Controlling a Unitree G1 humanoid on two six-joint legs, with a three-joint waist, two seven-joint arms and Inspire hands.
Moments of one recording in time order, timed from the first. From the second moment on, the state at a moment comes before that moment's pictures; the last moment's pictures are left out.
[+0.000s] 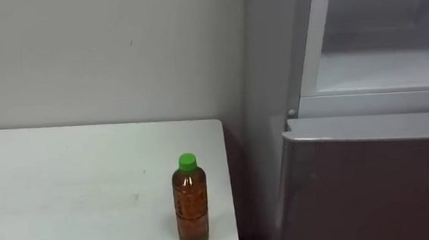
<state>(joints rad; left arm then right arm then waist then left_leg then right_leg) 0.22 0.19 0.01 1.06 0.15 -0.05 0.24 0.15 -0.23 0.28 0.38 0.16 -0.03 0.31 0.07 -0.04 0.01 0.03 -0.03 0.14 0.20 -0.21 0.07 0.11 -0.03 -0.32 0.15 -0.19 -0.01</state>
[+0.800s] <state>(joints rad) 0.23 0.22 -0.03 1.07 0.27 0.04 0.19 0.10 -0.23 0.33 -0.09 0.19 0.02 0.38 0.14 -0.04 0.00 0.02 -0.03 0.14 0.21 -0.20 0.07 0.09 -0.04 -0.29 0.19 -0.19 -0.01</state>
